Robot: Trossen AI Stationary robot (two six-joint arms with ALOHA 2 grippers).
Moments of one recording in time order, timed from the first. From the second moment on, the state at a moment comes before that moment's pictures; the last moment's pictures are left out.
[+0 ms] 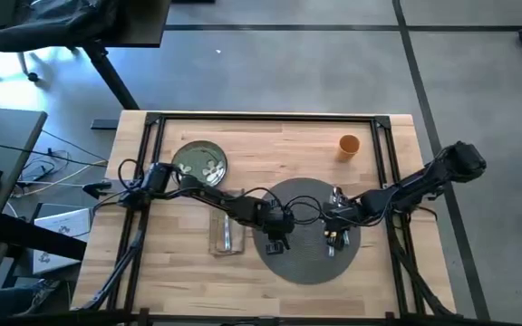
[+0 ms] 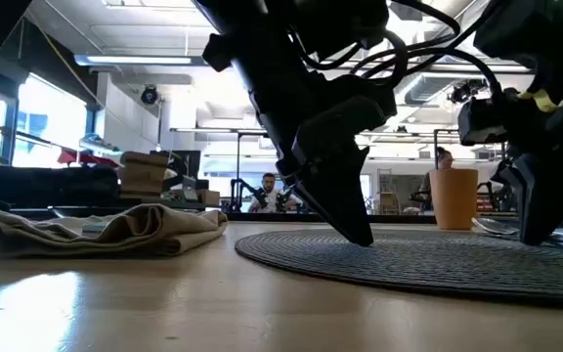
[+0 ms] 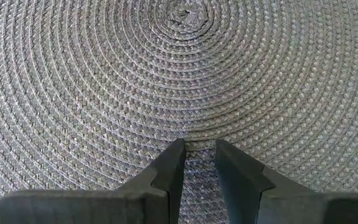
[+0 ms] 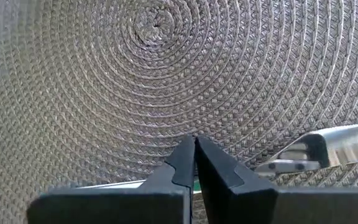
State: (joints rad) left arm -0.20 2.21 1.53 -0.39 -0.11 -0.23; right arm 0.36 1.38 0.54 -0.38 0.06 0.66
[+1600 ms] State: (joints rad) left arm -0.20 2.20 1.54 -0.40 -0.12 -0.21; right arm 0.50 1.35 0.59 -0.36 0.05 0.70
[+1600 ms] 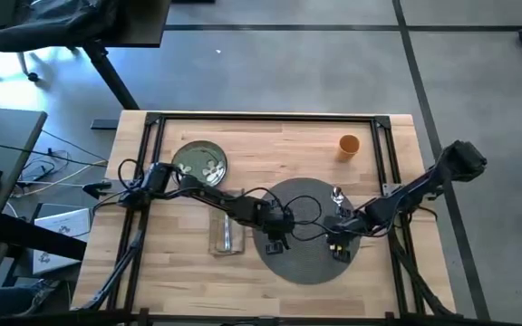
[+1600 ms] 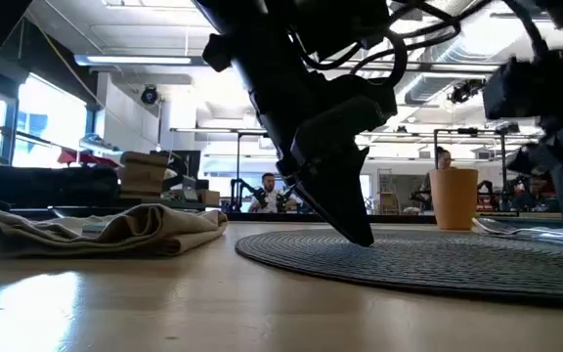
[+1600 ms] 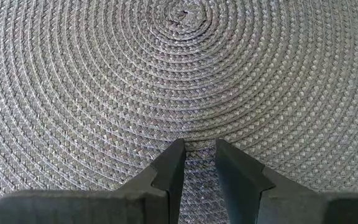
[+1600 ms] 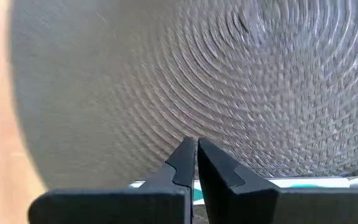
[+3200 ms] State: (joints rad) left arm -0.20 2.19 1.59 -0.53 -0.19 -0.21; right arm 0.26 1.33 0.57 -0.58 0.21 0.78
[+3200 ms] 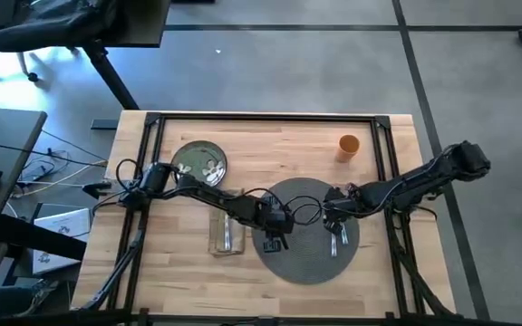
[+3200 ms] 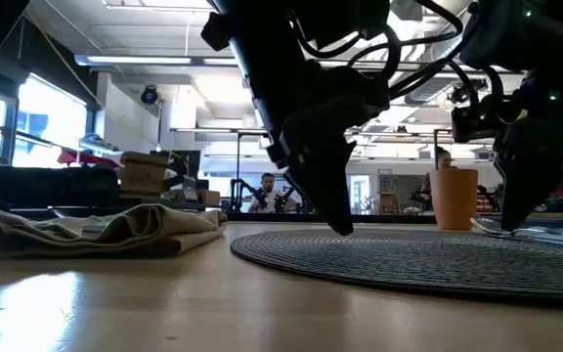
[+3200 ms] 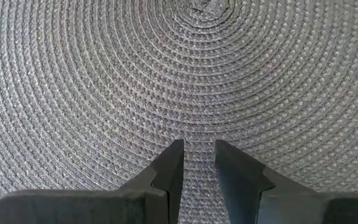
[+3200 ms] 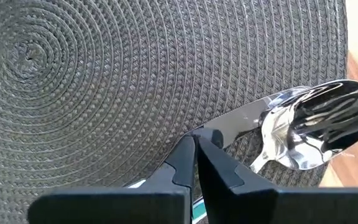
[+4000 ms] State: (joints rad) left arm -0.20 2.19 1.59 -0.53 -0.19 -0.19; right arm 0.26 1.33 0.57 -0.59 0.23 0.83
